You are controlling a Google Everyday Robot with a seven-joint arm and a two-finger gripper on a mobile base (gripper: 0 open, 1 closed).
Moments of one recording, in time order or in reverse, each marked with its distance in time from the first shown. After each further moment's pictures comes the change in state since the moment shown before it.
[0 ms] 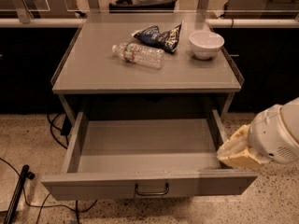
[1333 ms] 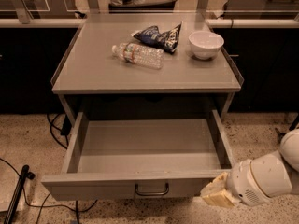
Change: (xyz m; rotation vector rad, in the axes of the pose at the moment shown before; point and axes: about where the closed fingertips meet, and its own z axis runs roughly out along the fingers) arm 0.078 0.034 0.136 -0.162 -0.091 0.258
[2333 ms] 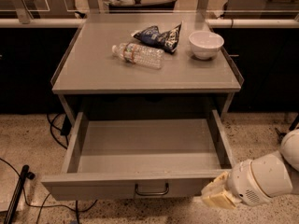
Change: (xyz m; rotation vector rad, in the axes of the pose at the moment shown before) arm 0.000 0.000 0.001 -0.001 0.001 0.000
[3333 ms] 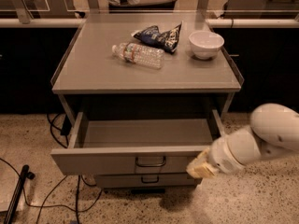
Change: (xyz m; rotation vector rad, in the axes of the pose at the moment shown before) arm -0.042 -0.052 0.025 0.005 0.013 -0.020
